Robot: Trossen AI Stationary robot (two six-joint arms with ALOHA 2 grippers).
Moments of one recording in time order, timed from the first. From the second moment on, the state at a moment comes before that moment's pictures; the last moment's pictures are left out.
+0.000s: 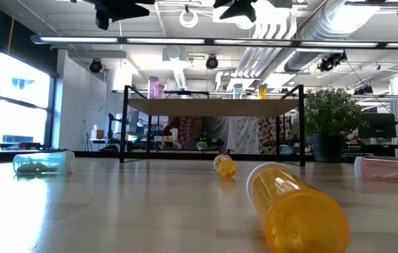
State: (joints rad) left arm 0.10 0.91 0.67 0.21 -0.50 -0.05; right arm -0.53 1.70 2.08 -0.91 -0.24 0.08
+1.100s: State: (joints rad) left arm 0.59 1.11 0.69 -0.09 0.12 0.01; right arm -0.51 1.70 2.08 -0.95 -0.15 0.09
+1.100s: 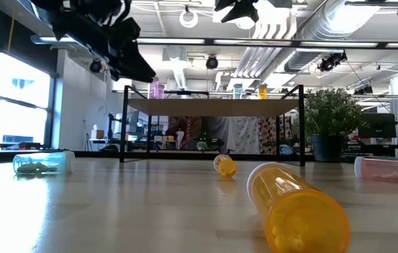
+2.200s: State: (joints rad) left arm 0.61 1.16 0.69 -0.06 0.09 -0.12; right arm -0.51 1.70 2.08 -0.95 -0.16 0.07
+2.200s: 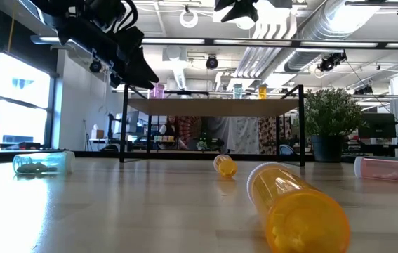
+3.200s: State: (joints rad) left arm 0.61 1.16 0.74 -0.17 0.03 -0.09; right arm -0.51 1.70 2.08 -0.95 -0.16 0.07
